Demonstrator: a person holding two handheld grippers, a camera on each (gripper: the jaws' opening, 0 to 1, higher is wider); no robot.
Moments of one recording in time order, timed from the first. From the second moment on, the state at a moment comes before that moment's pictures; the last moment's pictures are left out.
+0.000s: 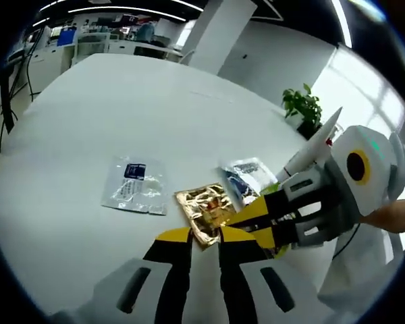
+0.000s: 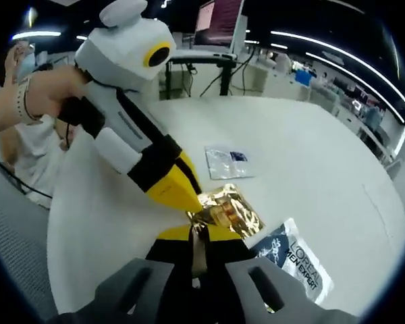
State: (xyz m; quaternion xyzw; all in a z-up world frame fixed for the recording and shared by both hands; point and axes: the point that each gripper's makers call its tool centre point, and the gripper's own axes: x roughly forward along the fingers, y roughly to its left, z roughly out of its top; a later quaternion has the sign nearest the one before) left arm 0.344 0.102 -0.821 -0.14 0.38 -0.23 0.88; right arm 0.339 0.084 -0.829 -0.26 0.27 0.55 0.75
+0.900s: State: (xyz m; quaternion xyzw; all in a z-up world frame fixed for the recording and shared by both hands) left arm 0.348 0.098 -0.820 -0.13 0.38 -0.23 0.88; right arm 0.348 0.081 -0.830 -0.22 0.31 0.55 0.74
